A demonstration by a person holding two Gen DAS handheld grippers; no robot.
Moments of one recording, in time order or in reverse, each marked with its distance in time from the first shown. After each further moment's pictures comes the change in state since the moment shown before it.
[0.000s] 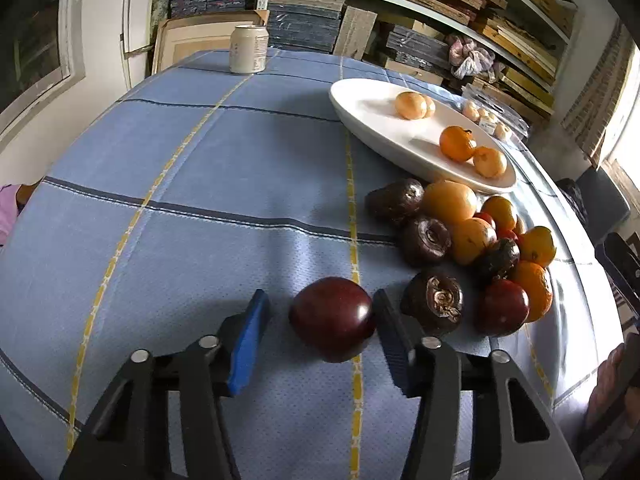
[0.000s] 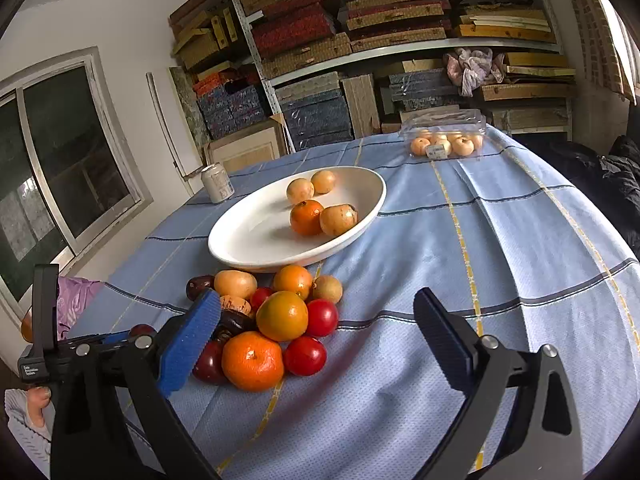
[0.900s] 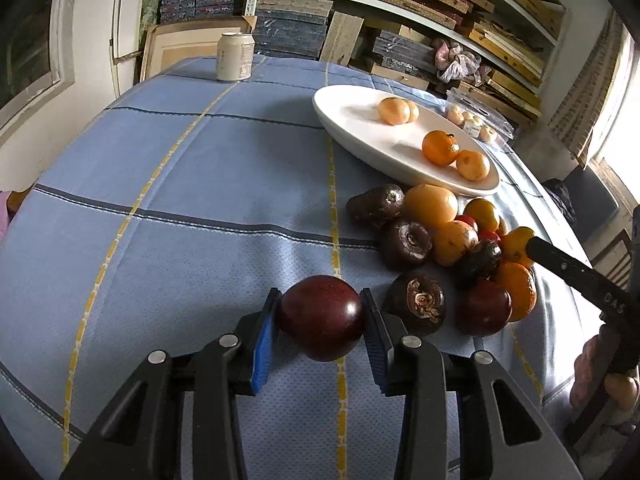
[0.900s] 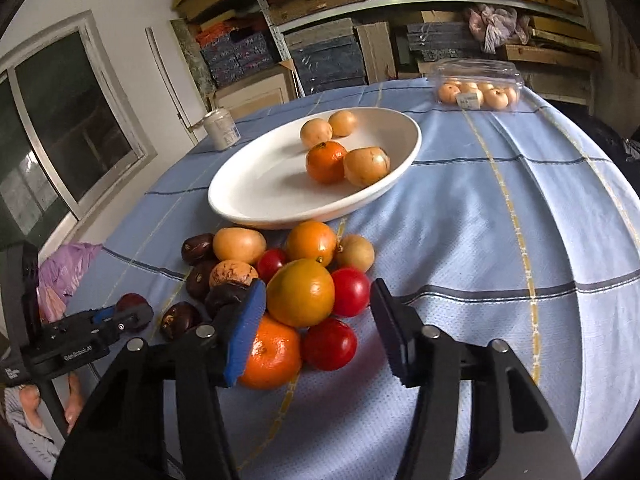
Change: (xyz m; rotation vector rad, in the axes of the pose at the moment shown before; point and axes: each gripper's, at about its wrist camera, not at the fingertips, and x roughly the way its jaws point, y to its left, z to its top) left arm -0.004 -0.004 -0.001 0.014 -0.023 -0.048; right arm 0.057 0.014 -0.003 -0.027 0.211 0.031
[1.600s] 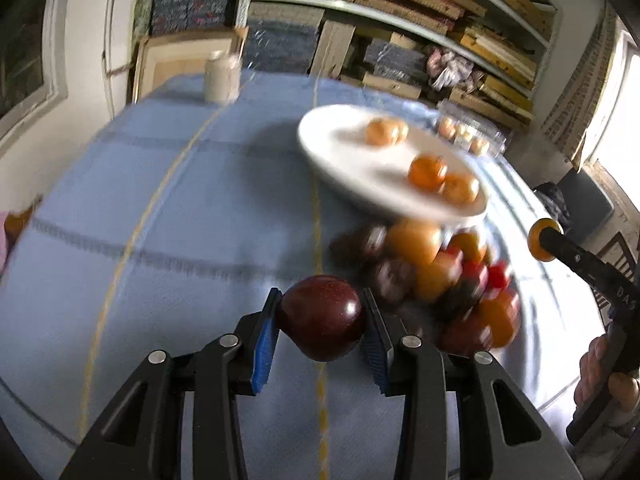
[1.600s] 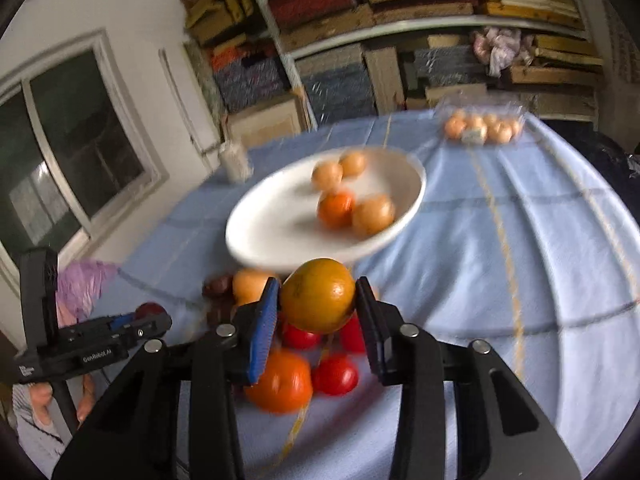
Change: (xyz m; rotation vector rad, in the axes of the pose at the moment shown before) left arm -0.011 -0.014 0.038 0.031 -0.047 -0.013; right arm -0.031 -0.006 0.031 0.010 -0.121 0.044
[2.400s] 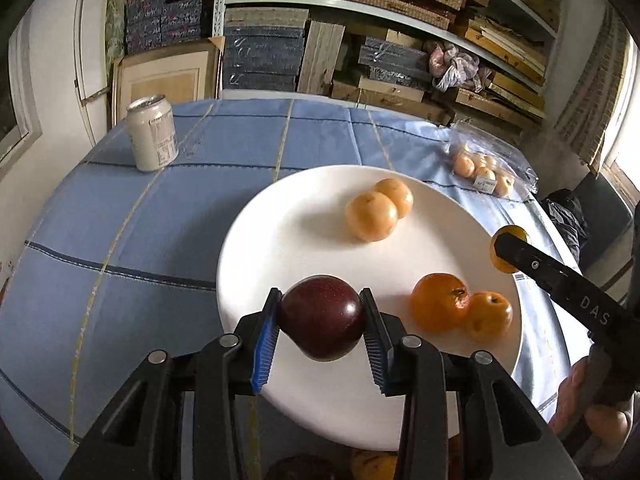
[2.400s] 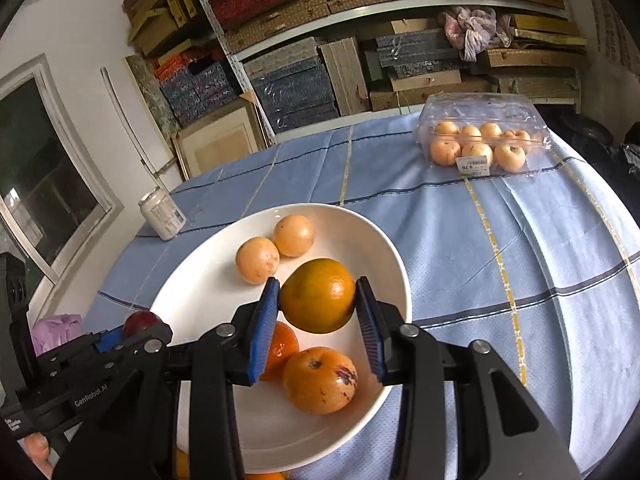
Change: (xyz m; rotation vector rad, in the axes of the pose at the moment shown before) left arm 0.115 -0.039 0.116 0.039 0.025 0.033; right arm 0.139 -0.047 0.095 0.091 0.047 -0.111
